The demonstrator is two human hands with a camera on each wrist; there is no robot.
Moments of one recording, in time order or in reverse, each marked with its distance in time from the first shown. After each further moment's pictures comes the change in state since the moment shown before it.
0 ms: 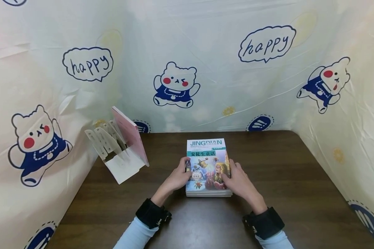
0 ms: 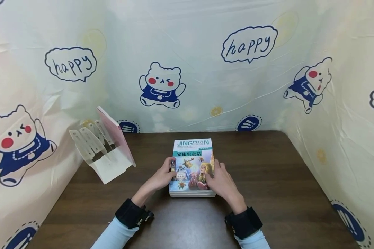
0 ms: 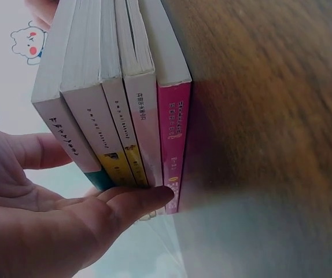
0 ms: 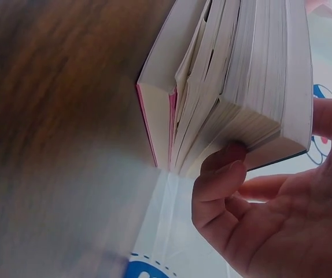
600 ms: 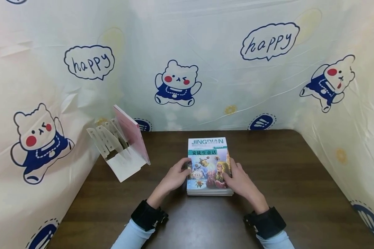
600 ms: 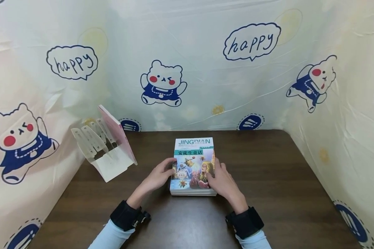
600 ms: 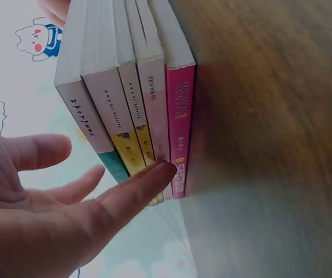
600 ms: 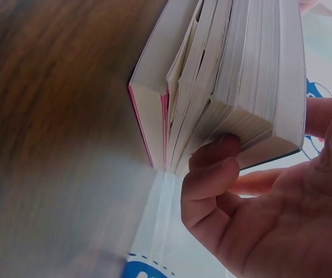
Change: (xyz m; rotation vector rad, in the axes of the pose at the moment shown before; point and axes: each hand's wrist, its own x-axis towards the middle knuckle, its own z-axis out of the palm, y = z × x) left_hand -0.016 0.000 -0.015 0.019 0.036 0.098; right_hand -0.002 -0.001 -0.001 0.033 -0.049 -0.008
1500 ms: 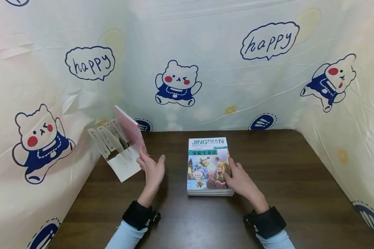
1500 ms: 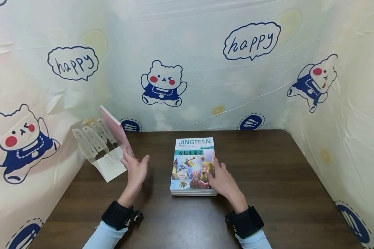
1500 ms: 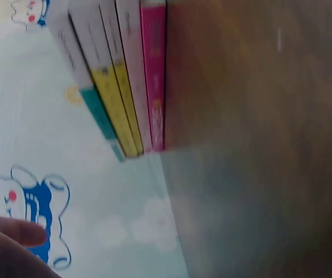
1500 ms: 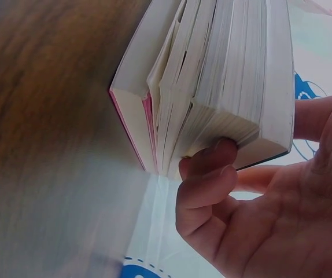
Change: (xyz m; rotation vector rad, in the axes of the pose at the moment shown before) left_hand 0.004 -0.025 -0.040 -0.221 0.749 -0.076; right_hand -0.002 -0.003 -0.003 -0.039 -0.020 0.003
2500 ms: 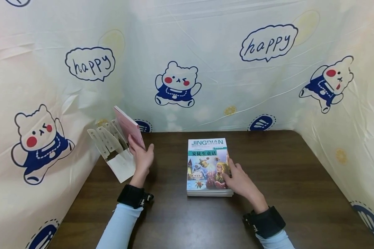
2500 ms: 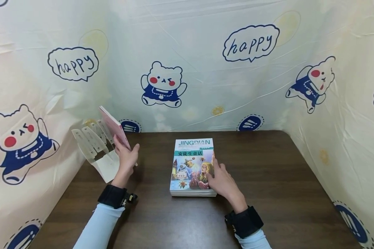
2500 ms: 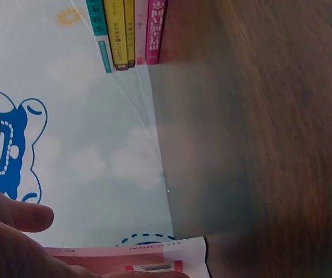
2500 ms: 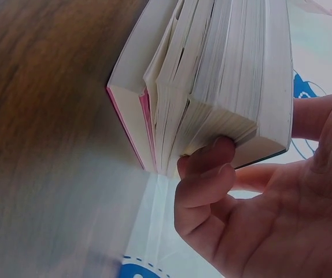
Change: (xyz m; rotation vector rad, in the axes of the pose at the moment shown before) left_hand 0.074 -0.013 -0.014 -0.026 -0.026 -0.042; right_hand 0.000 -0.002 -0.001 -0.007 -0.004 0.006
